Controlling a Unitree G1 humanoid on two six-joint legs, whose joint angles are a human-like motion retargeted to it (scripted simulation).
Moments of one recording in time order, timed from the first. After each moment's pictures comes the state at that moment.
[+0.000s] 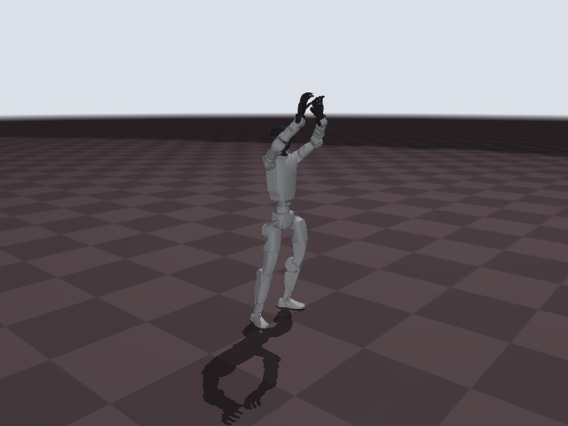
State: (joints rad) left arm -2.18 0.74 -1.19 0.70 0.18 0.00 0.61; right arm -2.15 -0.84 1.10 0.70 -0.23 0.07 -0.61; waist 0.07 -0.04 -0.05; left_leg 0.10 0.14 0.44 0.17 -0.29 -0.10; right_leg 0.12 -0.17 -0.29 0.02 -0.27 0.11
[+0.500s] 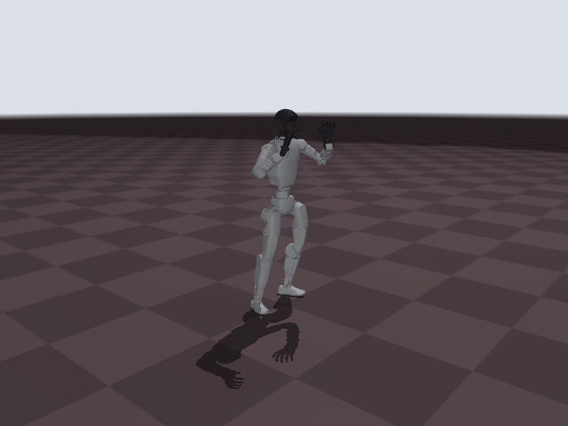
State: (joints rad) left arm -0.57 0.89 -0.17 -0.47 0.46 -0.08 0.77; right arm -0.25 -0.86 -0.16 -0.61 -0.53 -0.14 -0.56; waist 0.07 -0.03 0.07; left_leg 0.13 0.13 0.46 0.16 -0.30 -0.07; right_leg 0.11 -0.18 -0.26 0.04 -0.28 0.10
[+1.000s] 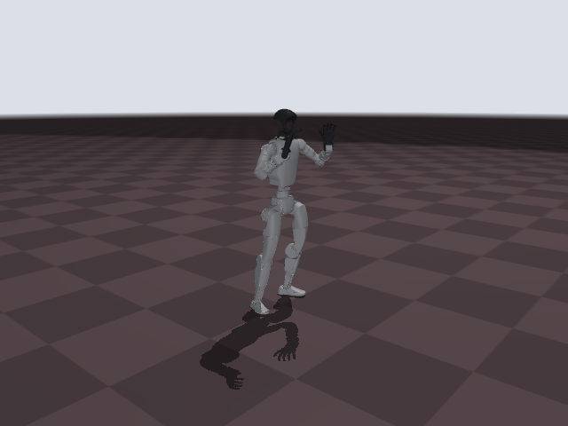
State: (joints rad) left arm -0.54 0.84 -0.20 -0.43 0.48 -0.08 0.82; right arm -0.25 -0.79 -0.11 -0.56 -0.60 -0.14 -0.64; waist 0.09 -0.03 0.05; left_leg 0.12 0.13 0.45 0.15 -0.30 -0.06; right_leg 0.11 -0.18 -0.26 0.04 -0.28 0.10
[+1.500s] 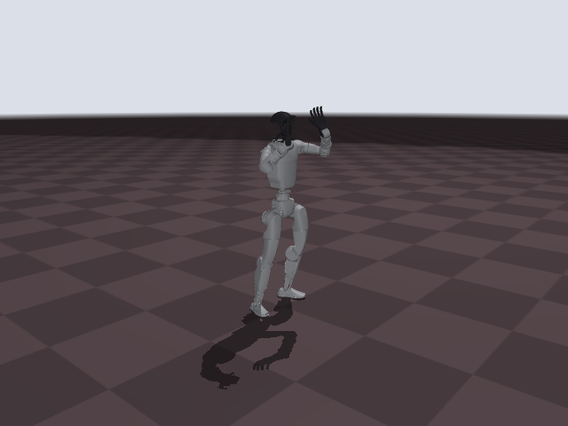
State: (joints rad) left arm -1.16 0.88 -0.44 -0.23 0.59 0.00 0.88; right arm -0.66 -0.98 0.07 -0.46 -0.67 -0.07 -0.87; waist 0.11 -0.03 -0.02; left_leg 0.12 0.13 0.45 0.16 -0.31 -0.08; right_leg 0.12 -0.18 -0.27 0.03 -0.28 0.10
